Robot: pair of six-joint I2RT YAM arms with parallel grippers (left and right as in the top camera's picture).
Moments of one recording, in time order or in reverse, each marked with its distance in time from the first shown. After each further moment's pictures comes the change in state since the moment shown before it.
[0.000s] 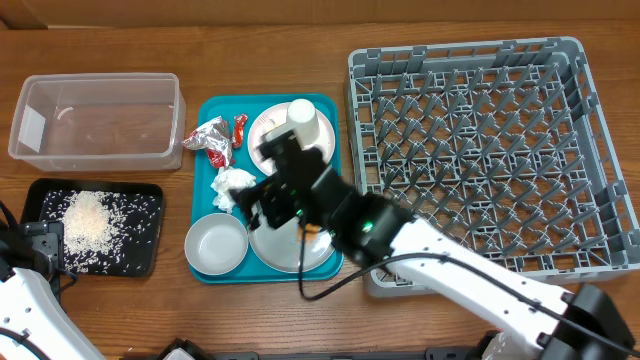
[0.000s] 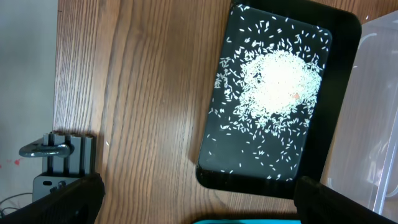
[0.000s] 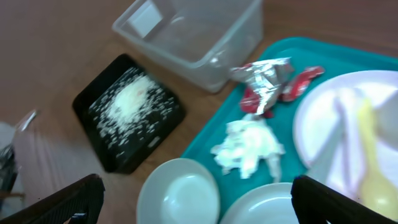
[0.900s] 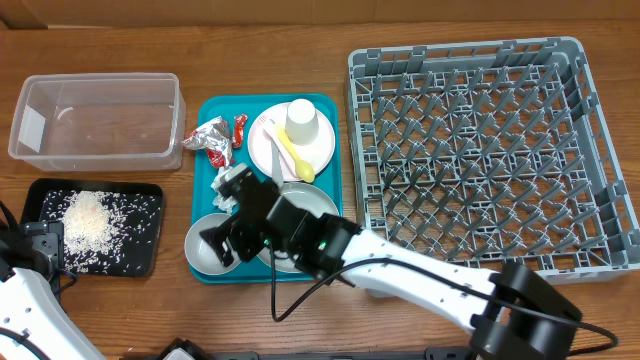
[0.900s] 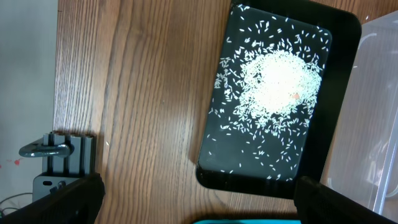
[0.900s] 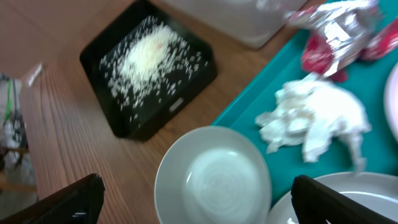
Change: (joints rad) left arm 0.000 0.000 0.000 0.000 0.000 0.000; right arm 0.105 0.174 0.000 0.085 -0.039 0.007
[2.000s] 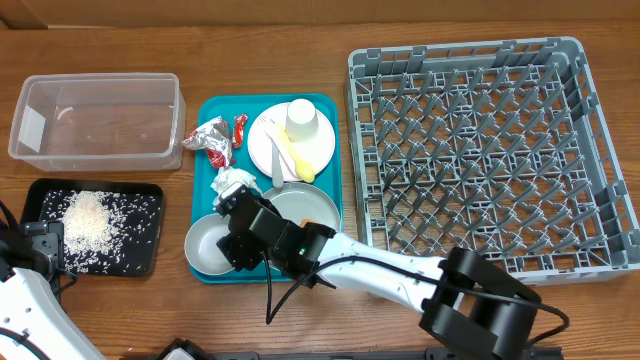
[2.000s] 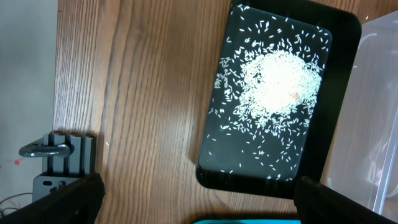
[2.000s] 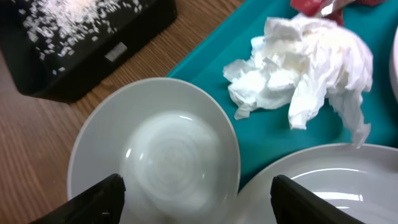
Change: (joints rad) left arm 0.000 0.000 0.000 0.000 0.000 0.000; right arm 0.024 0.149 0.000 -0.019 0.117 -0.093
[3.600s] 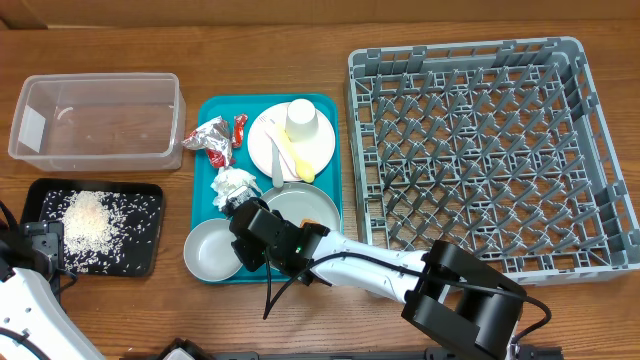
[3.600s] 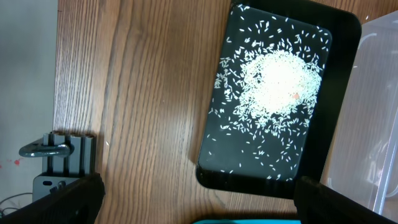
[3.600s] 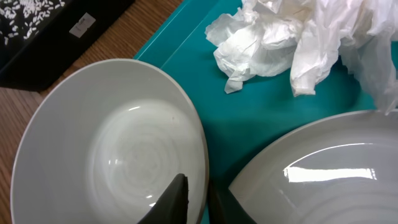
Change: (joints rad) left arm 0.000 0.000 0.000 0.000 0.000 0.000; right arm -0.007 0.053 0.000 -0.008 -0.024 0.067
